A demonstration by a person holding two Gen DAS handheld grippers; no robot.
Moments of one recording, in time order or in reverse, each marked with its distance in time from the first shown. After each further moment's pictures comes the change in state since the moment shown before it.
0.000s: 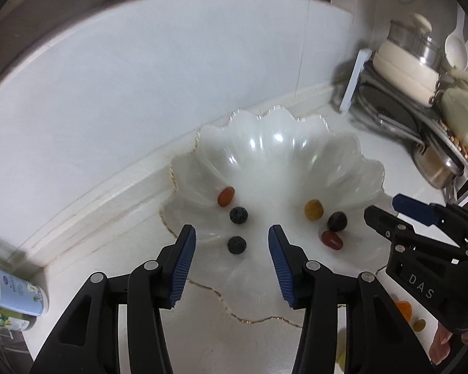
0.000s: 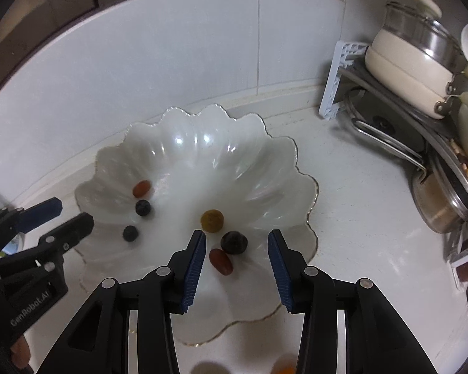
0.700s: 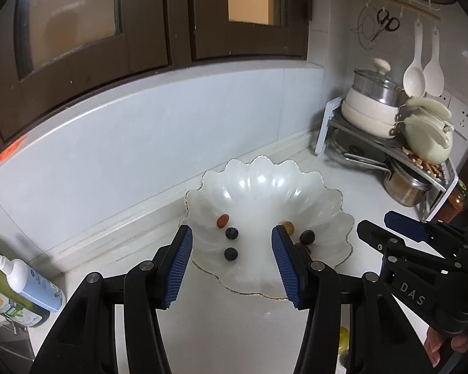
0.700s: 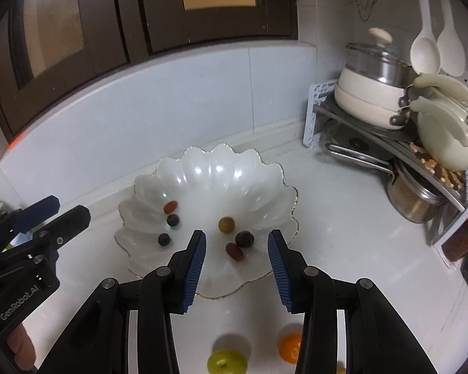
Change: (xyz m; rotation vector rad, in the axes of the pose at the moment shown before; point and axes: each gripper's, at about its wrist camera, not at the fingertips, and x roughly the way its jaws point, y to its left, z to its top) left arm -0.100 -0.005 -0.027 0.011 -0.221 -0.018; right arm -0.092 0.007 -0.037 0.056 -0.199 0.015
